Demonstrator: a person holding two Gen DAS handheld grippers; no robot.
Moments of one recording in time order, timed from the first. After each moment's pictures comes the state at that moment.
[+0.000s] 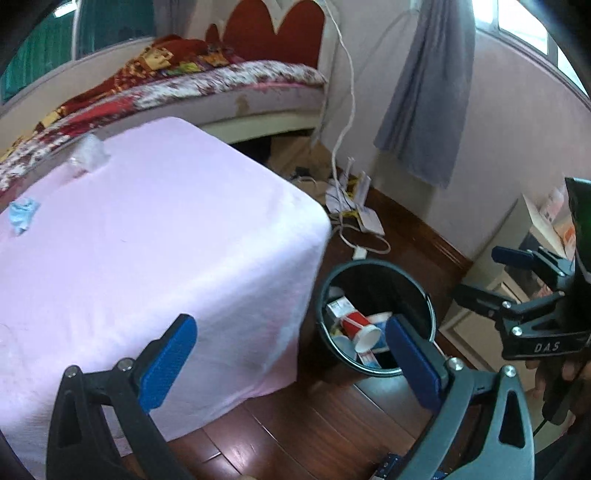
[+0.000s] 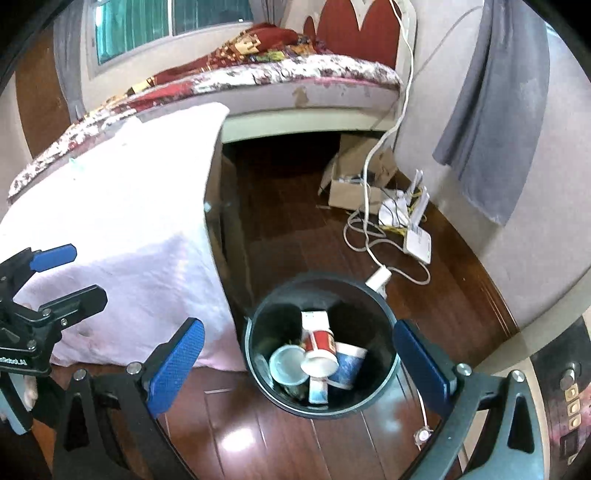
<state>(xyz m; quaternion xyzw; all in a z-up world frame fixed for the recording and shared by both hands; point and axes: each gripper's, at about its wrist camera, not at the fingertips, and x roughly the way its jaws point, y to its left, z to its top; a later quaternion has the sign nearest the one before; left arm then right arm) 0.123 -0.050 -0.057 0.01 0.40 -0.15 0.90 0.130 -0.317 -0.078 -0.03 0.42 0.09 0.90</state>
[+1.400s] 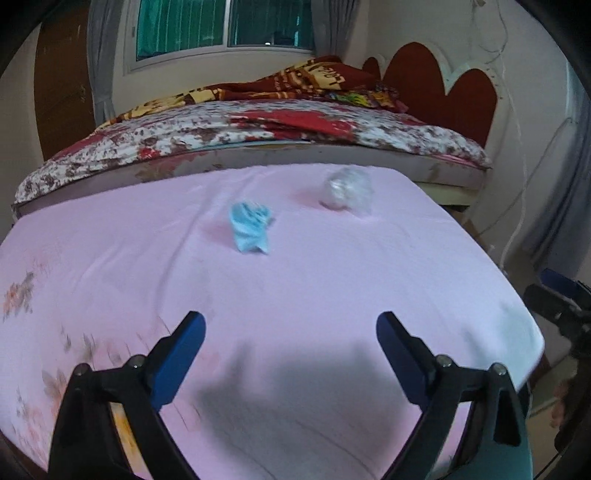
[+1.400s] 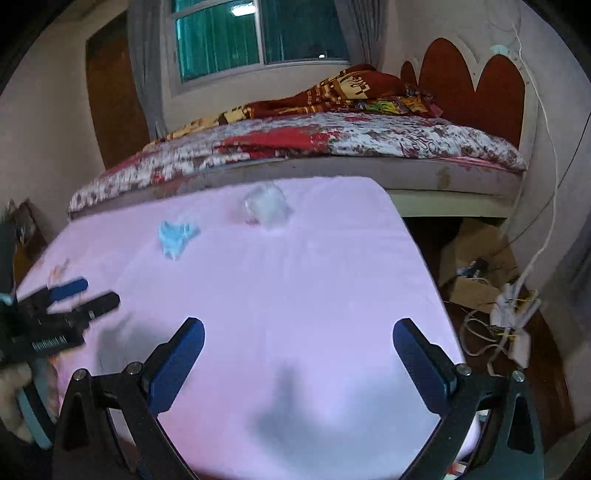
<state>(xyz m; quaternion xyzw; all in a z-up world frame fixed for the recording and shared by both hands) 0.191 0.223 -0.028 -0.07 0.35 0.08 0.93 0.252 -0.055 -0.012 -0.02 0.34 0.25 0.91</state>
